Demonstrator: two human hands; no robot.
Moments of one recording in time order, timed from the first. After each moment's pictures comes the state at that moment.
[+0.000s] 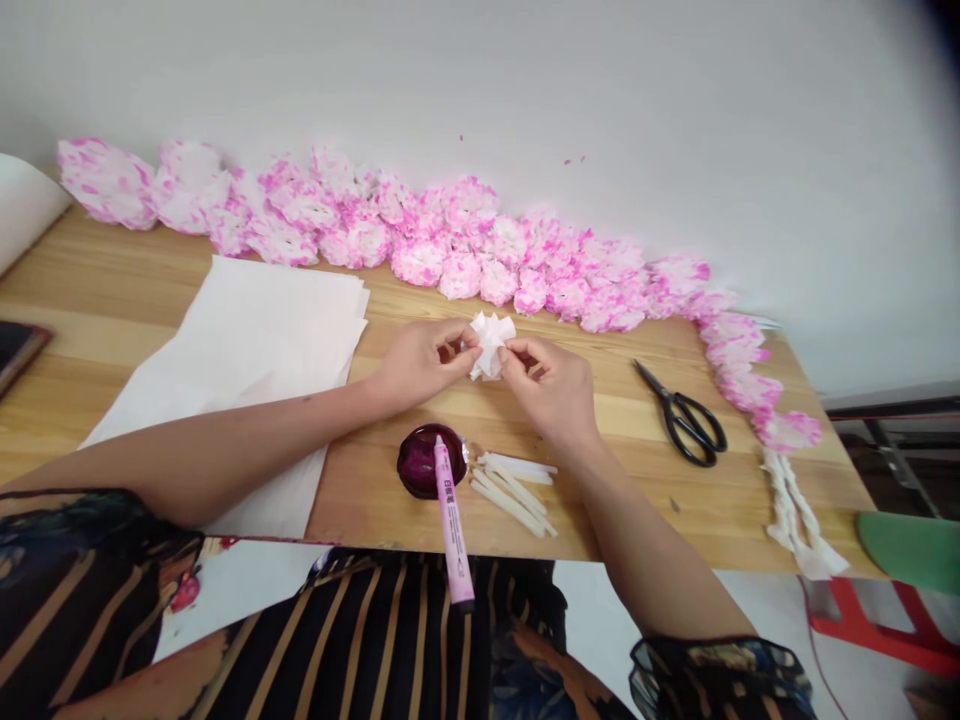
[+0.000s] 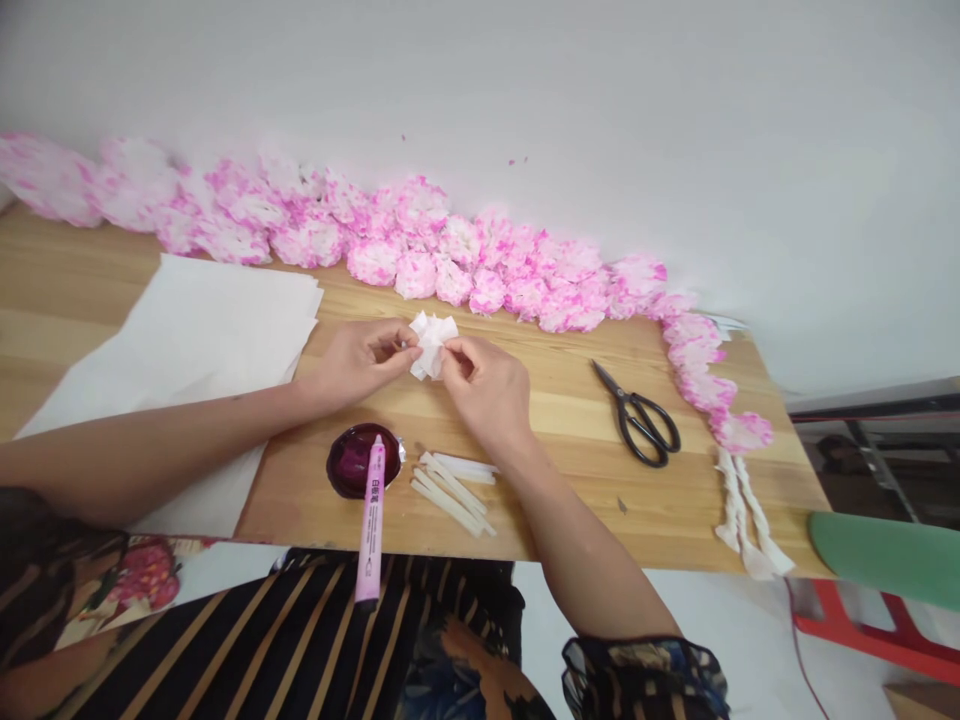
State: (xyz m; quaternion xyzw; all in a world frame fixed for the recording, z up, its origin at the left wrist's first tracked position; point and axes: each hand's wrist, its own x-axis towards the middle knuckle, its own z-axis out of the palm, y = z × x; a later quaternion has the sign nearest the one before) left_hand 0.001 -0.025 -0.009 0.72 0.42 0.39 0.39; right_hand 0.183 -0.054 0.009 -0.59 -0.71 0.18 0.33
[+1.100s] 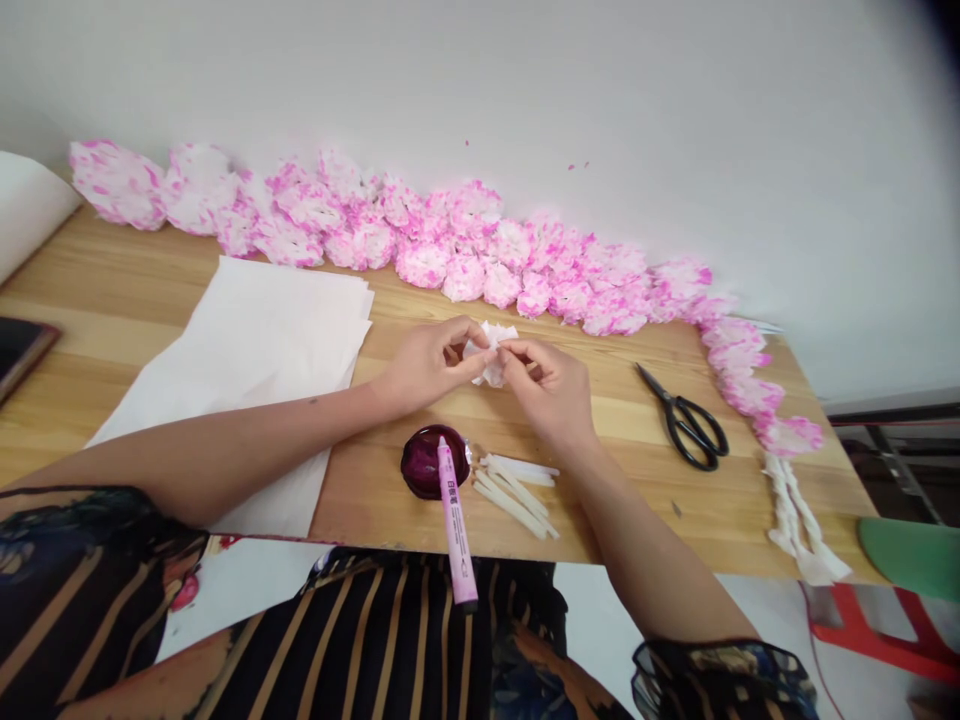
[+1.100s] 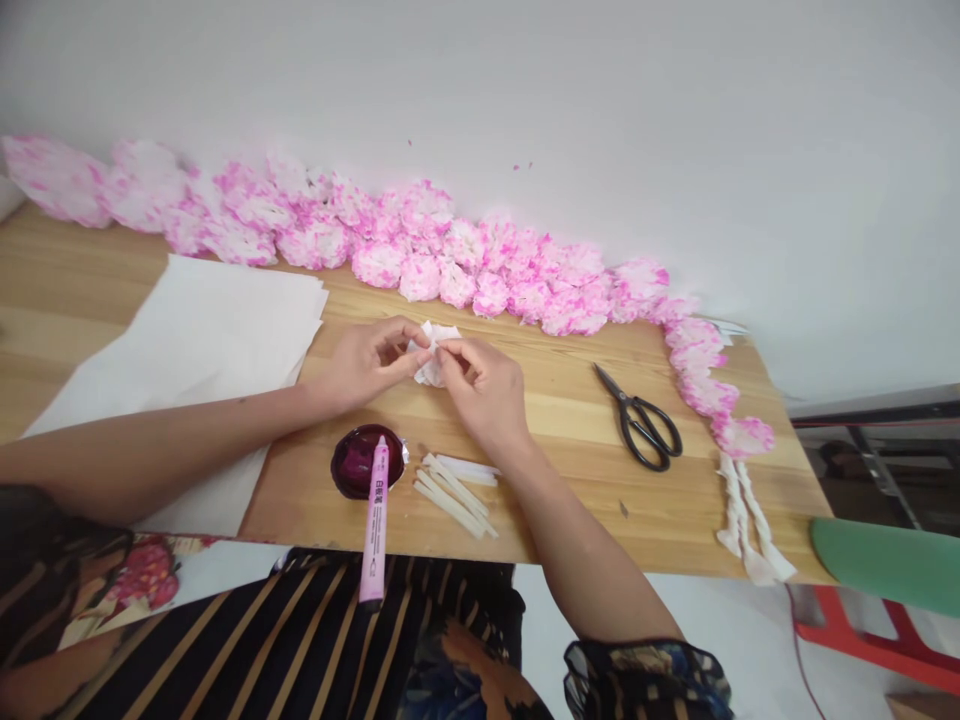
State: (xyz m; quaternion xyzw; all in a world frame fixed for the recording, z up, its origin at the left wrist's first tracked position) left_hand 0.002 -0.027 -0.003 0.71 0.43 0.38 0.40; right_hand 0.182 -0.054 0.005 -0.56 -0.69 0.25 0.38
